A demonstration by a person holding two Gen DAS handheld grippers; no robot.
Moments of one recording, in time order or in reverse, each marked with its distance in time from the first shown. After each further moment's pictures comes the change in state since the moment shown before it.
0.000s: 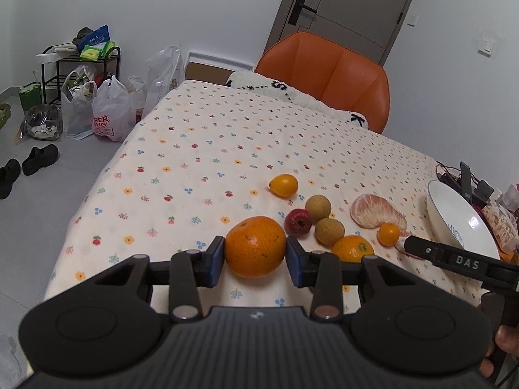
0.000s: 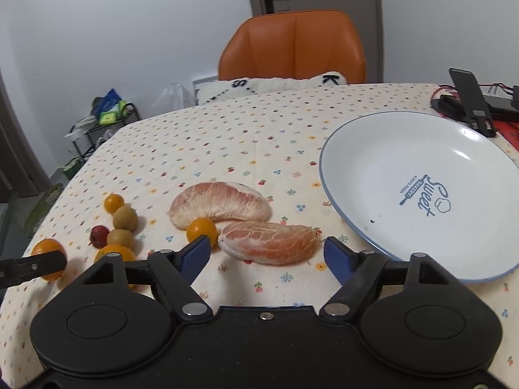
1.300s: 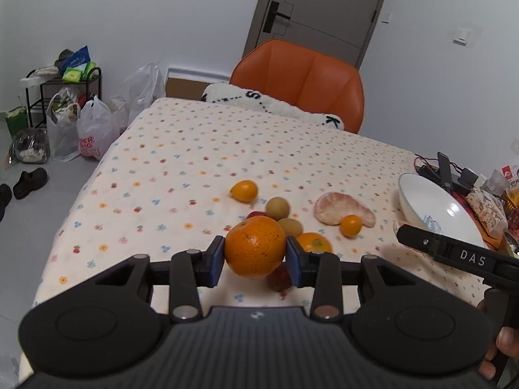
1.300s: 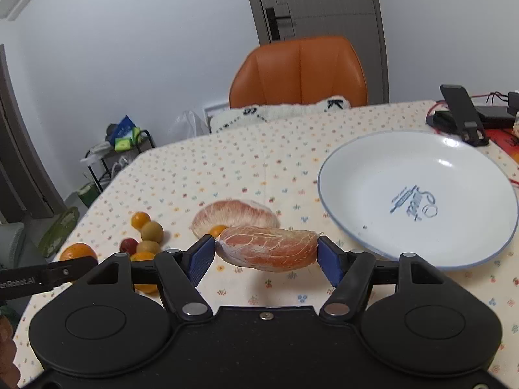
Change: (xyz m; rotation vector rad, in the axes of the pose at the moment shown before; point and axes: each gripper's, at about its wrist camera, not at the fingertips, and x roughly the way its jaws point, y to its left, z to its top) left arm -0.020 -0.035 -0.005 0.084 -0.044 -0.039; right arm -0.040 -0.006 -0.006 0.024 -0.108 0.075
